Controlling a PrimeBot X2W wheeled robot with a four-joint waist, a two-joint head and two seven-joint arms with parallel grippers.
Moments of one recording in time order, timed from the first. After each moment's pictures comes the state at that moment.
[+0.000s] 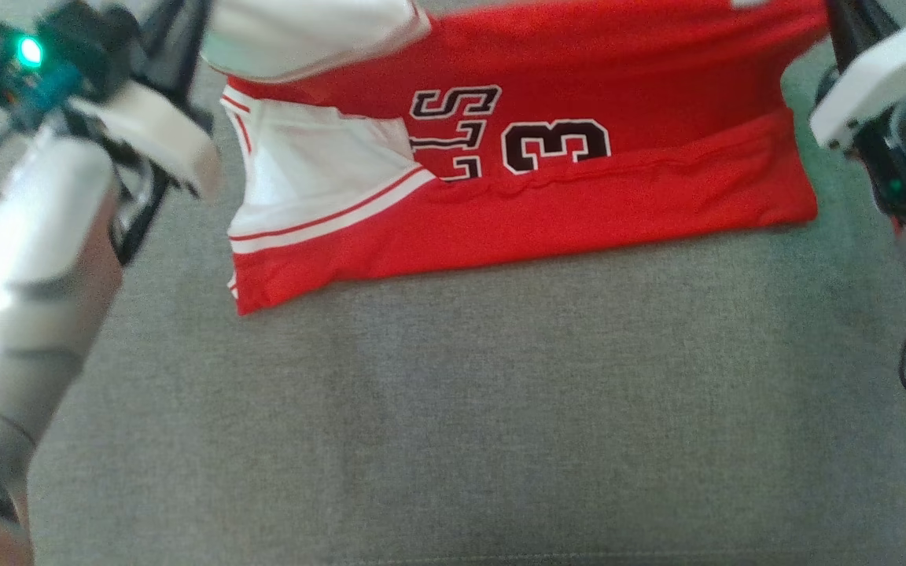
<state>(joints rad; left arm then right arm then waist) -1.11 0.40 -0.89 0.82 -0.63 -0.09 -0.25 -1.01 -0.36 0.47 0.92 0.65 0.12 -0.01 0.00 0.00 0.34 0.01</state>
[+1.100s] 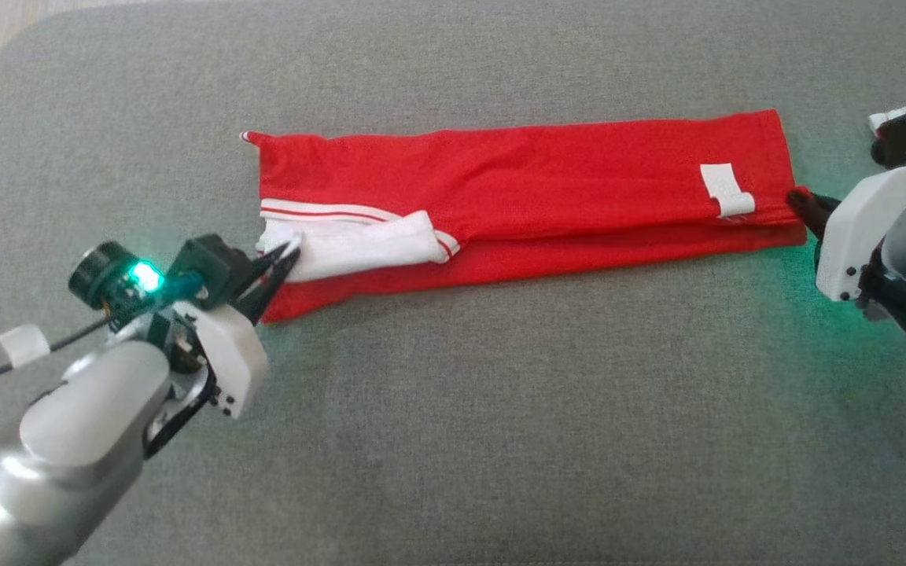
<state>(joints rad) -0.76 0.57 -1.09 0.47 -0.66 -0.06 0.04 -0.81 -0.57 0.80 0.79 0.91 0.12 0.34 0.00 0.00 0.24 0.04</state>
